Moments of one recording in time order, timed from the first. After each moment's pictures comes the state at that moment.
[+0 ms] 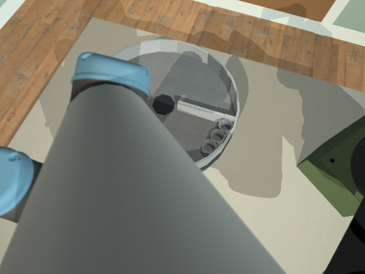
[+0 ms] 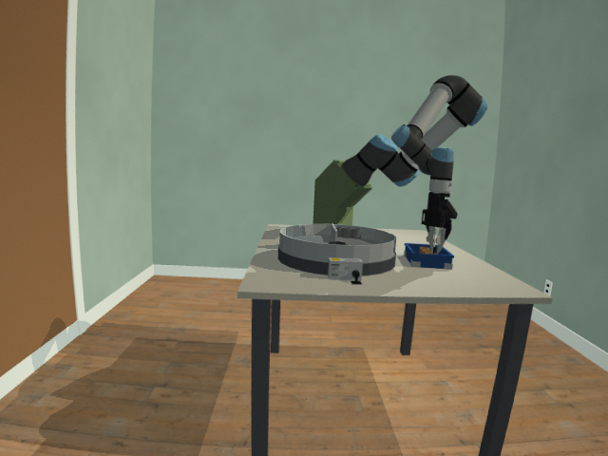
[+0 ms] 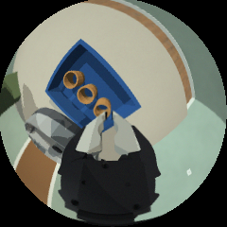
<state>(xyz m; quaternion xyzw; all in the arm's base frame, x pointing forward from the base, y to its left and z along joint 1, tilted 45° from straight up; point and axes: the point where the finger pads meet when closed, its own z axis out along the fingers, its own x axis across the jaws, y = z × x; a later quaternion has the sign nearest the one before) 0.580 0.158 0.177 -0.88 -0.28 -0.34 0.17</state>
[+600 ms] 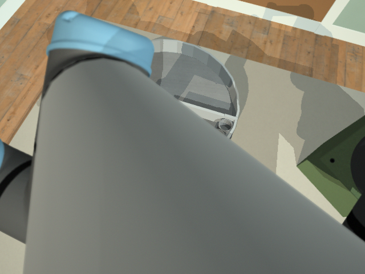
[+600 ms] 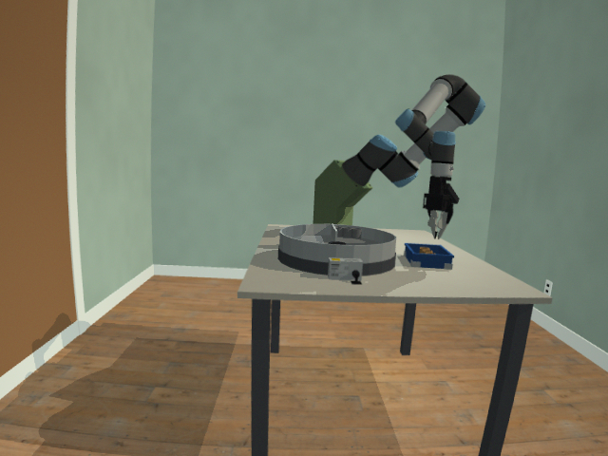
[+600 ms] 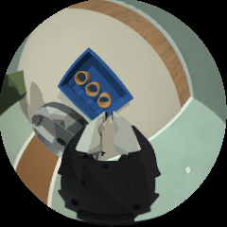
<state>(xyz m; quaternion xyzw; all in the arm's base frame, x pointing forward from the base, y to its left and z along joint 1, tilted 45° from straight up) 0.552 0.130 0.218 -0.88 -0.27 -0.34 0.17</state>
